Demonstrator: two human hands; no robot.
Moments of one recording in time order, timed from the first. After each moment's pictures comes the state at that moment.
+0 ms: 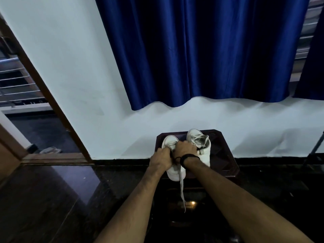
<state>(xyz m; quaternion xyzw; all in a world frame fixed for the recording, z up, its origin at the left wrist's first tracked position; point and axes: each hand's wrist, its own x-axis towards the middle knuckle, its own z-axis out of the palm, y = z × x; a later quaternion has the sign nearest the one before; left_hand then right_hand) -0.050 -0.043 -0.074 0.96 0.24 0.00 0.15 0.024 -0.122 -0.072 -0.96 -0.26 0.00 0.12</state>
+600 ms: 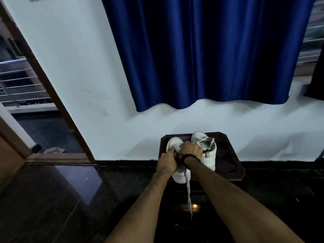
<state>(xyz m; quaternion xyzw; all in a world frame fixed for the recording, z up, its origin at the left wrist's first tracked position) -0.050 -0.038 -0.088 0.93 0.25 0.05 0.25 0.023 -0.103 -0.070 -0.98 -0.11 0.01 0.15</state>
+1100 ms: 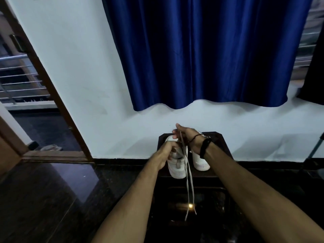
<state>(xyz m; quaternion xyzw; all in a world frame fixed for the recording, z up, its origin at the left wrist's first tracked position) -0.060 -0.052 -0.035 0.76 0.26 0.02 0.60 0.028 -0.140 -0.003 -0.64 -0.13 0.36 0.67</state>
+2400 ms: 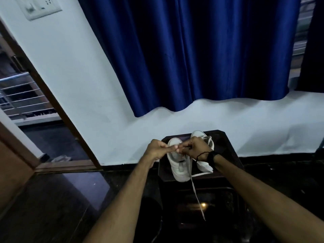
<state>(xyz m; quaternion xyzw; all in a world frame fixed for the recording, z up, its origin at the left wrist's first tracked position) -0.063 -0.010 -0.024 0.84 0.22 0.06 0.50 0.034 -0.178 -0.047 -0.79 -0.40 0.14 0.44</state>
